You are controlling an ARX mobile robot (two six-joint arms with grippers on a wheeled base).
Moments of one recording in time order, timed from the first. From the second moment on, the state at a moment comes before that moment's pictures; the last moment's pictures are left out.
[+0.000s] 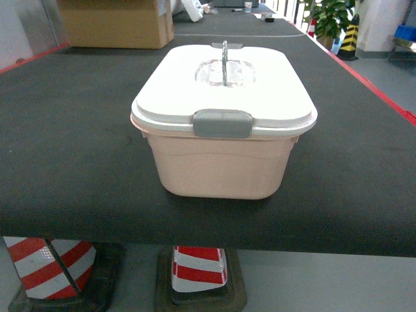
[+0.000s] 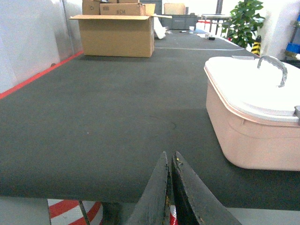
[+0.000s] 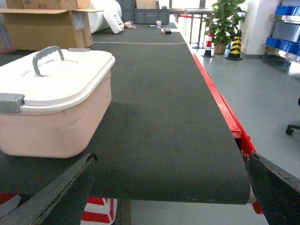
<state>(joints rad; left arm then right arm) 0.00 0.19 0.01 0.19 0.00 0.00 0.00 0.00 0.01 -0.01 0.00 0.00</state>
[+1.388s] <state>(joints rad) 0.00 0.01 0.01 -0.01 0.00 0.00 0.00 0.00 0.01 -0.01 0.00 0.00</state>
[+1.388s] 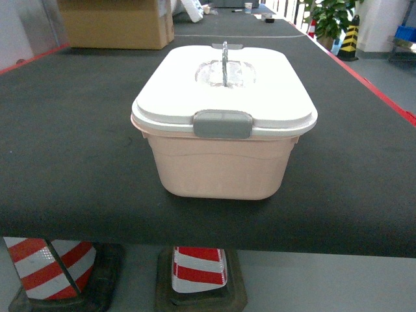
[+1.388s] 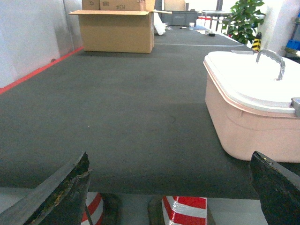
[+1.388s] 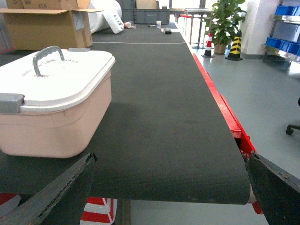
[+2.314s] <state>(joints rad) 0.00 0.01 0.01 -0.01 0.00 0.00 0.00 0.00 0.01 -0.01 0.00 0.00</state>
